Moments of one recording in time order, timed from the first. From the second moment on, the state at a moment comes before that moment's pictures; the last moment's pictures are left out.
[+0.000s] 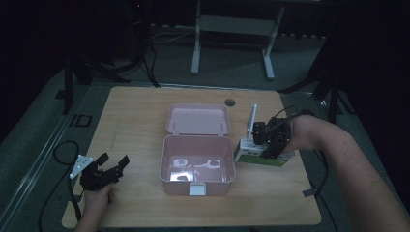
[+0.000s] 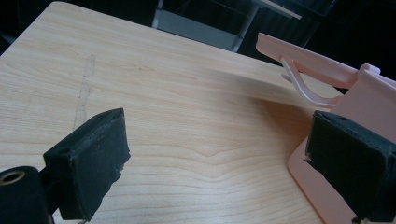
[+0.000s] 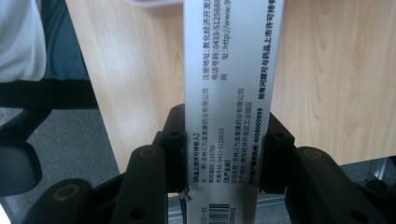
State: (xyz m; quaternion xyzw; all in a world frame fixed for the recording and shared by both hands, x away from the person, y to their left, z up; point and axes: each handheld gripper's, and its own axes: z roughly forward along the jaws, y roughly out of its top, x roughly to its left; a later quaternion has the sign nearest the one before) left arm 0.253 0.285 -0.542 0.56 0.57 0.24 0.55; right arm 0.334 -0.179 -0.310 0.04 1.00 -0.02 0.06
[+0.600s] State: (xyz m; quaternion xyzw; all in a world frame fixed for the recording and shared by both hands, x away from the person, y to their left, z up) left arm 0.254 0.285 -0.542 0.56 0.58 0.24 0.55; right arm 0.317 -0.117 -0.275 0.02 1.00 -0.01 0.06
